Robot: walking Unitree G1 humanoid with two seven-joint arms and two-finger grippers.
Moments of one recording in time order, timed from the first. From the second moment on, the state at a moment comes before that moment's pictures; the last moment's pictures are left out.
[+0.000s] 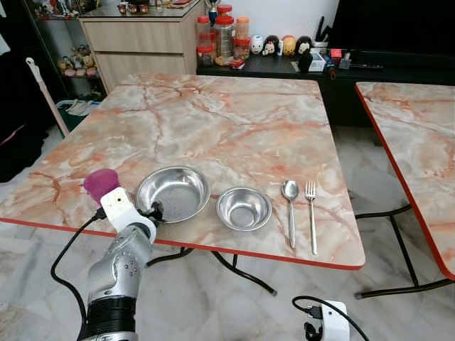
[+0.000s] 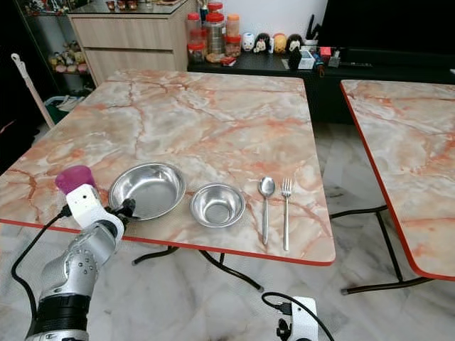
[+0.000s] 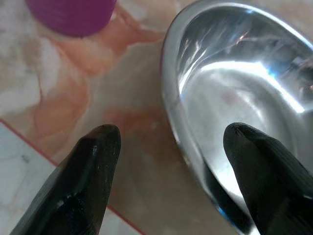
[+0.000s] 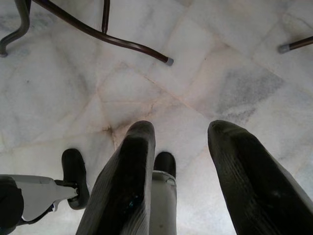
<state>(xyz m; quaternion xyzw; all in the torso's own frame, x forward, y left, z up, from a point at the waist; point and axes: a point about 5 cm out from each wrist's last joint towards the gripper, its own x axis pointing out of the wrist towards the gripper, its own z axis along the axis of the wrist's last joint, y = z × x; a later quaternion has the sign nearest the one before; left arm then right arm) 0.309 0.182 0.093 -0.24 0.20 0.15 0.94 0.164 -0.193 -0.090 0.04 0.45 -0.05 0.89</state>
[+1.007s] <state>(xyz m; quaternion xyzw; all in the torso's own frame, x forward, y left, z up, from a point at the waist) 0.313 0.186 0.099 -0.26 0.19 0.16 0.93 0.165 -0.195 -0.090 0.06 0.45 -0.07 0.89</state>
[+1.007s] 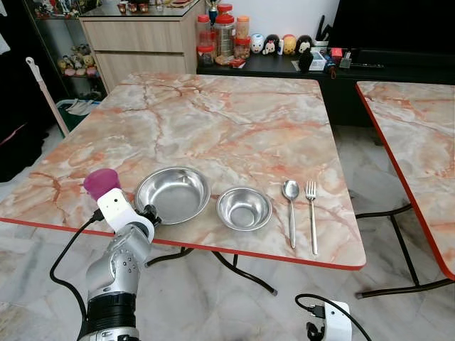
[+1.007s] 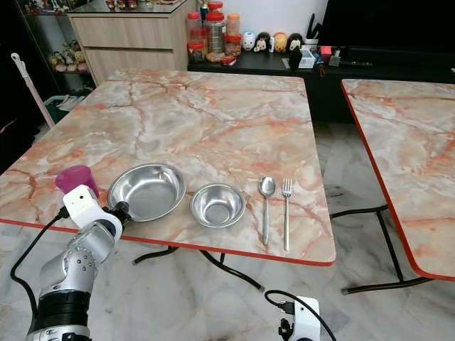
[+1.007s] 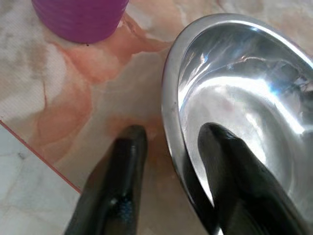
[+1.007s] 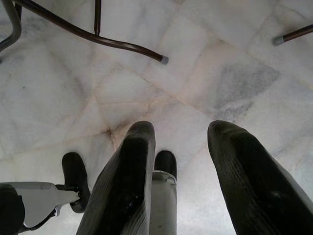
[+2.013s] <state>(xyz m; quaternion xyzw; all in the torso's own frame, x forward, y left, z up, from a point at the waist) 0.313 0.187 0.112 -0.35 0.13 0.18 0.91 0.175 -0.195 -0.086 0.06 0.44 -0.07 0.89</state>
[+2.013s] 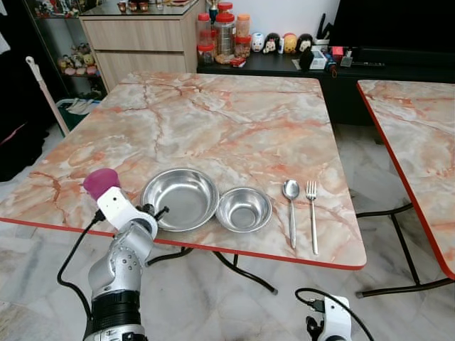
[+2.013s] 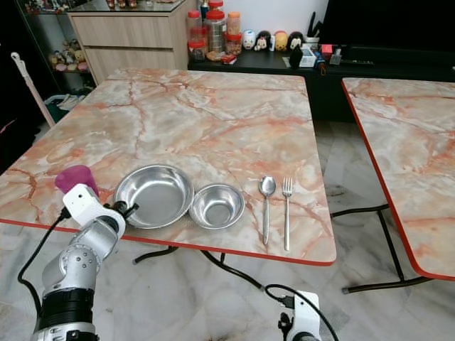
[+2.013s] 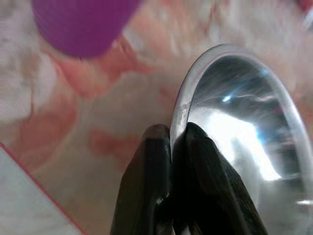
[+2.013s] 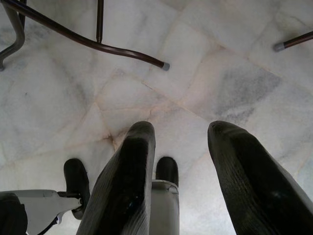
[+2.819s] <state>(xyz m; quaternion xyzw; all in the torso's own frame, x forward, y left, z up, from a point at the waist) 0.336 0.170 0.175 -0.39 -0.10 0.10 0.91 0.189 -0.192 -0.079 0.05 0.43 -0.04 0.90</state>
